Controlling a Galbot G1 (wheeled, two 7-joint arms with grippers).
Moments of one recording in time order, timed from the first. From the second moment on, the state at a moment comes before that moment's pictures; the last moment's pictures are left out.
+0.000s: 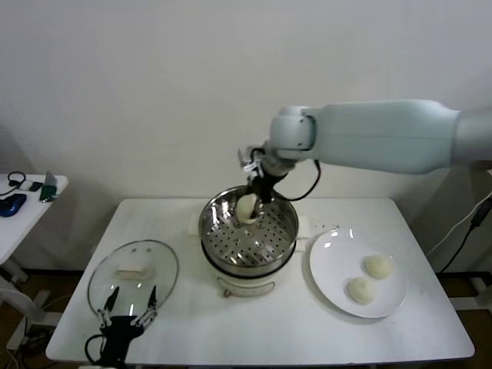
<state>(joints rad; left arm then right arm) 1.80 -1.47 -0.68 -2.07 -0.13 -0.06 0.02 0.86 1.30 -1.66 1.37 0.90 -0.44 -0.75</state>
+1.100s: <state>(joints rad) 1.83 -1.48 -0.68 -2.10 -0.12 -0.07 0.01 0.75 1.38 -1.65 1.22 0.81 -0.37 -0.77</state>
